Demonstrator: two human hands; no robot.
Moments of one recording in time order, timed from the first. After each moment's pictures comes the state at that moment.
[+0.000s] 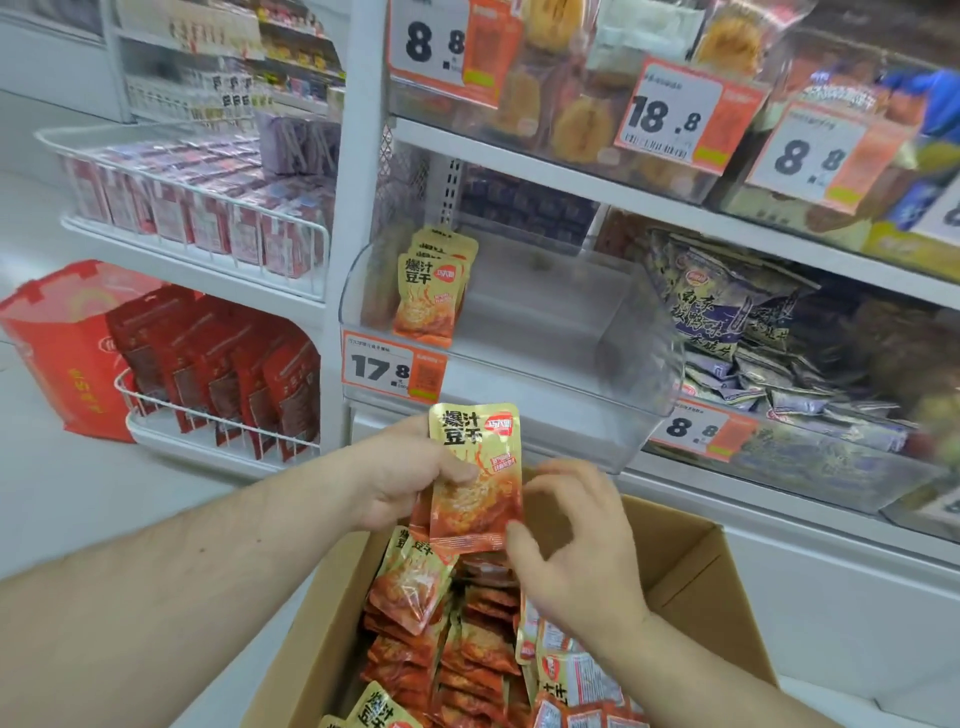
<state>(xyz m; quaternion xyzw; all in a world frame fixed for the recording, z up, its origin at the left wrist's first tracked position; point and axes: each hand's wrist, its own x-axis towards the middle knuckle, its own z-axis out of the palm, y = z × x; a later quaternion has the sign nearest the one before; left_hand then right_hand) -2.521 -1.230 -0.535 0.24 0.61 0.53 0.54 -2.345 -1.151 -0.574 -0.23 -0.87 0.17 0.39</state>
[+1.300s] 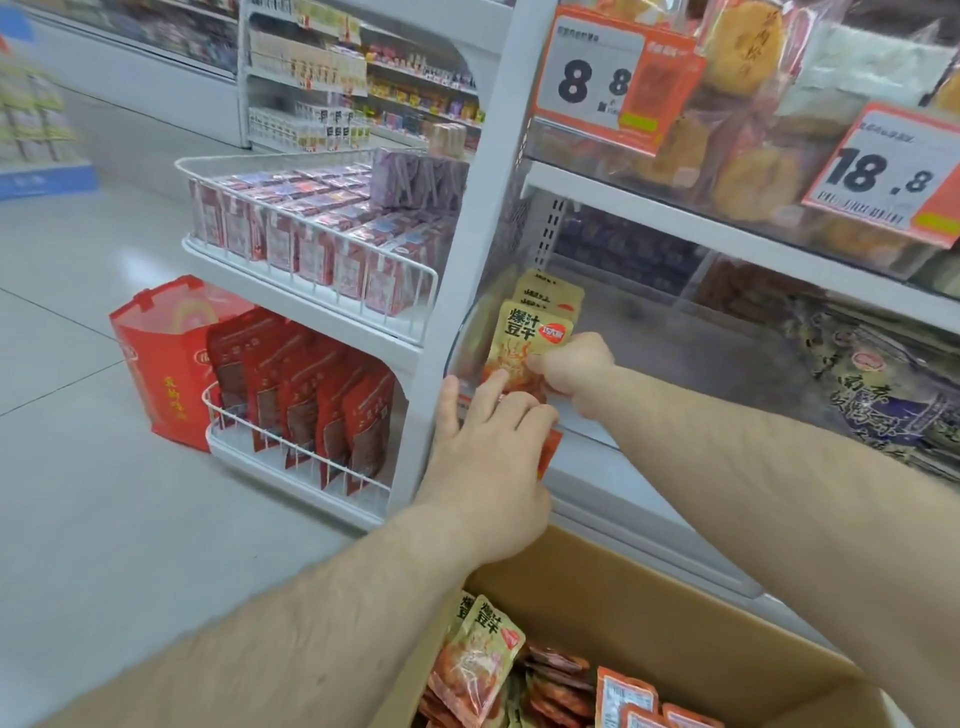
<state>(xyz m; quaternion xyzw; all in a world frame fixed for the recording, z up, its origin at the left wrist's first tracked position) -2.566 -1.217 -0.527 0.50 0.83 0.25 -0.07 -2.599 -1.024 -0.505 -0.45 -0.78 0.39 0.19</state>
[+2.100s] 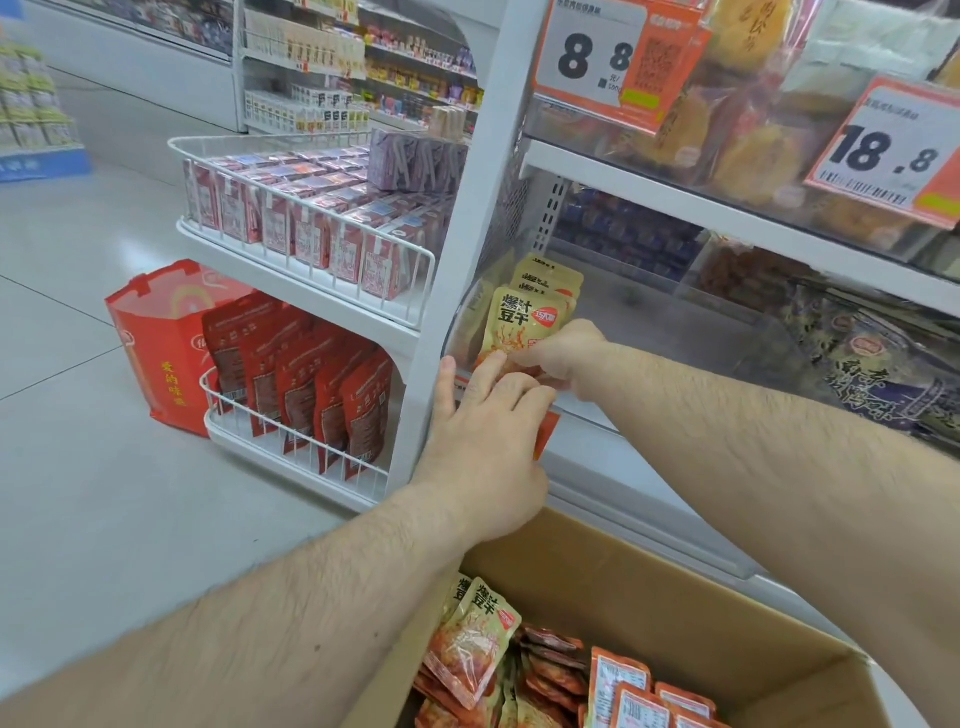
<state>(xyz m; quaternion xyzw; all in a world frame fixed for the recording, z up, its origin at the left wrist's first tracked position) -2.565 -1.215 -0.526 0.50 0.82 0.25 -0.09 -2.590 -1.042 -0.488 -0.45 -0.80 0.39 0.10</state>
